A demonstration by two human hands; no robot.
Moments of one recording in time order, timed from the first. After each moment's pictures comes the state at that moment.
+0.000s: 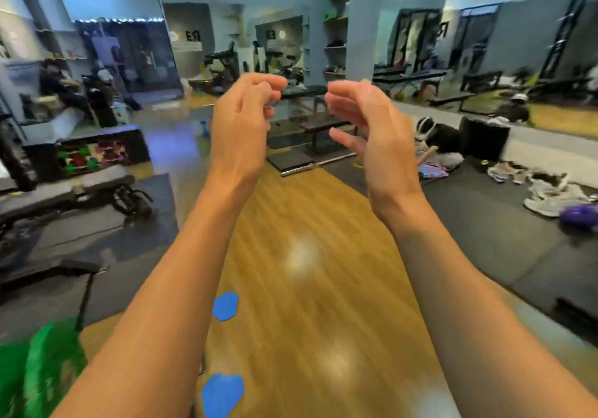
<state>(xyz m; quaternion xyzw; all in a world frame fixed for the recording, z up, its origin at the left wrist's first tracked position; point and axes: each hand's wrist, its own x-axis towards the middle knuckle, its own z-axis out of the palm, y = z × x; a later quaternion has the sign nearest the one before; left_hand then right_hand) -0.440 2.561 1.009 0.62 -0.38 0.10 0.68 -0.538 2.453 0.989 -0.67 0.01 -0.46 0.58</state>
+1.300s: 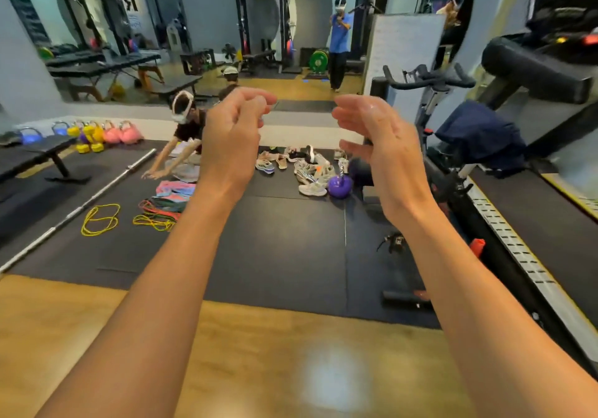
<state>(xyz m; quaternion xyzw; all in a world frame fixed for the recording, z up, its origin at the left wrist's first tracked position) -0.275 1.499 0.963 0.44 -0.60 -0.24 0.62 -0.448 1.522 0.954 -0.62 0.37 -0.62 0.32</state>
